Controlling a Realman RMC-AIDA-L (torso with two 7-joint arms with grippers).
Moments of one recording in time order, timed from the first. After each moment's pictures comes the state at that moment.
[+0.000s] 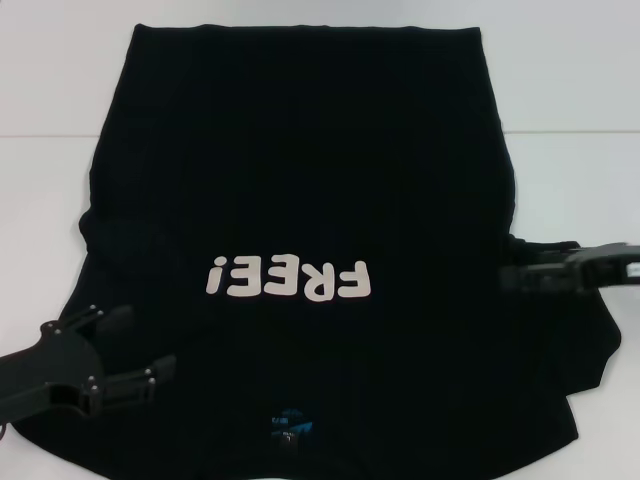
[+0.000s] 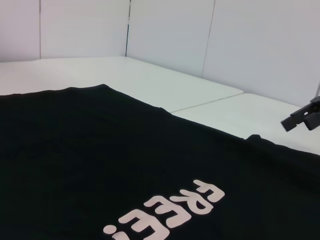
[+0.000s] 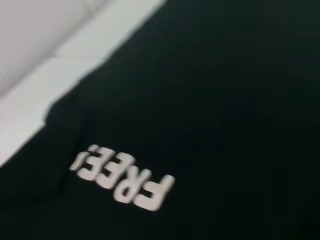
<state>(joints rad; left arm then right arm) -0.31 -2.16 0.39 0.80 2.14 1.59 -1.18 0.49 2.05 -0.90 -0.98 -2.17 -1.35 2.13</state>
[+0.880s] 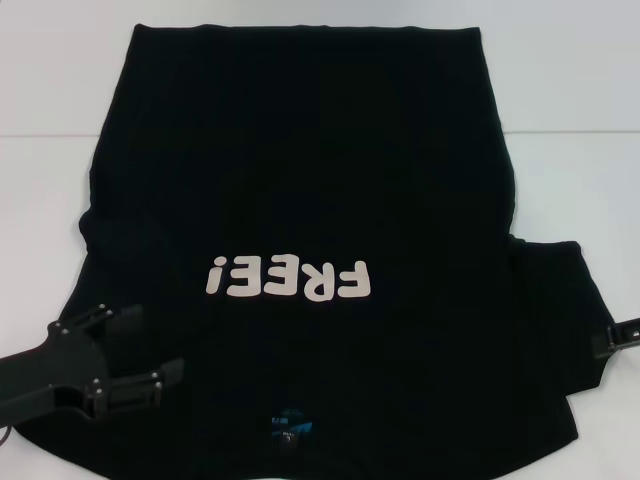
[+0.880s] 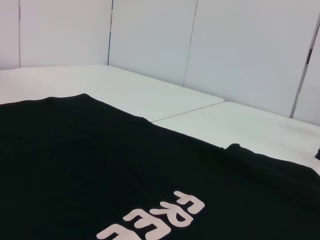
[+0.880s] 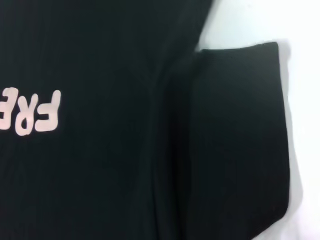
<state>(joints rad) -0.31 -2.16 0.39 0.81 2.14 1.64 -1.17 0.61 2.02 -0.62 -1.02 -2.71 -1.65 2.57</state>
